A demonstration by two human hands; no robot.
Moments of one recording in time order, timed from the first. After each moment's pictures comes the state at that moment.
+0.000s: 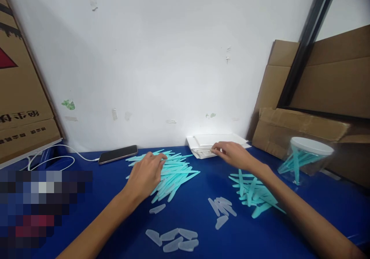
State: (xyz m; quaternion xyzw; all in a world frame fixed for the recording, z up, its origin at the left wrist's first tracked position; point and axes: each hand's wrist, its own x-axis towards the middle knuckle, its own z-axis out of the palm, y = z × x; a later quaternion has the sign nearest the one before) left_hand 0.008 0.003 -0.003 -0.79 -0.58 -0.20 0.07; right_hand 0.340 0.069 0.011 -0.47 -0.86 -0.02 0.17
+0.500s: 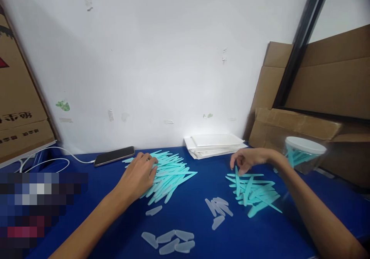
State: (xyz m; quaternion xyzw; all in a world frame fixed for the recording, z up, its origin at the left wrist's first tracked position) left_hand -0.009 0.017 -0.011 -0.81 -0.54 -0.17 0.11; right_hand 0.429 0.095 0.013 -0.50 -0.78 0.38 -0.05
